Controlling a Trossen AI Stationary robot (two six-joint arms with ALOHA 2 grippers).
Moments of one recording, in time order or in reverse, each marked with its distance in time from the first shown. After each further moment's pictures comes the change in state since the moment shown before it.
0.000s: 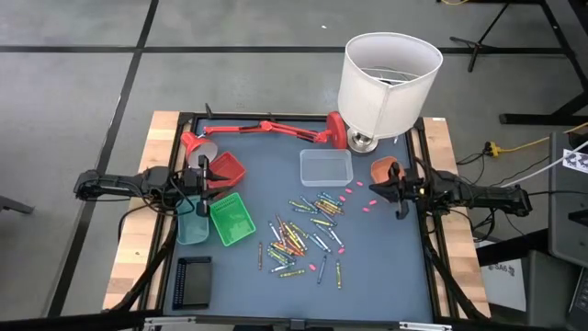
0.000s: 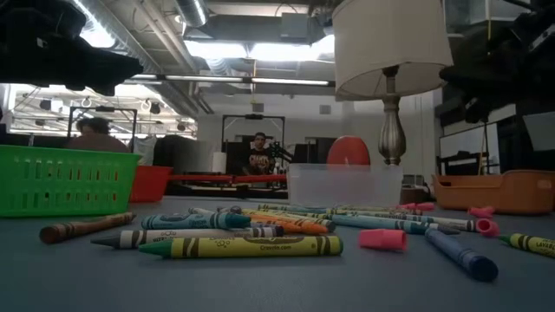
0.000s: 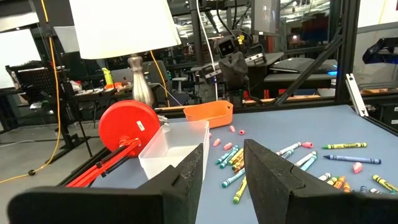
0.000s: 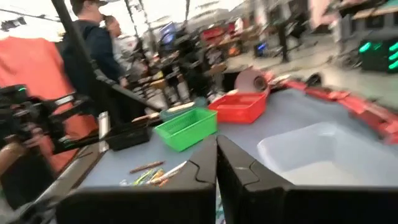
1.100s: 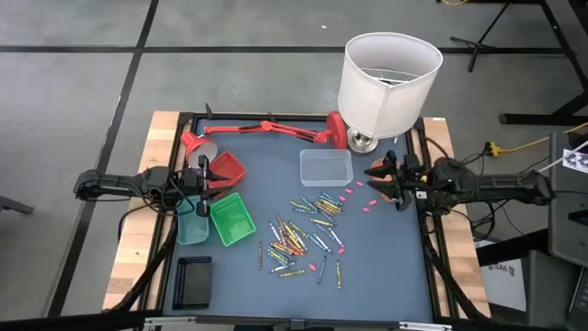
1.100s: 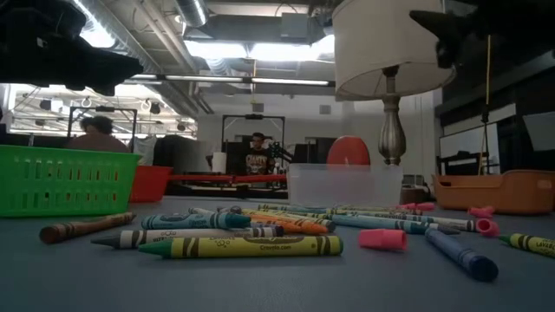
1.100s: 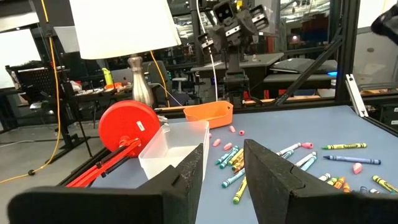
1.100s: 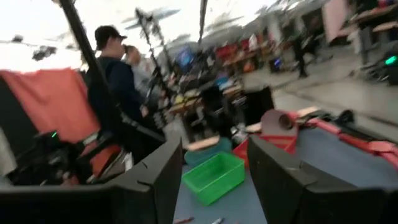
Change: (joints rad) left arm 0.000 0.000 0.000 0.001 0.000 -0.003; right arm 0.001 0.511 0.323 0.252 -0.102 0.076
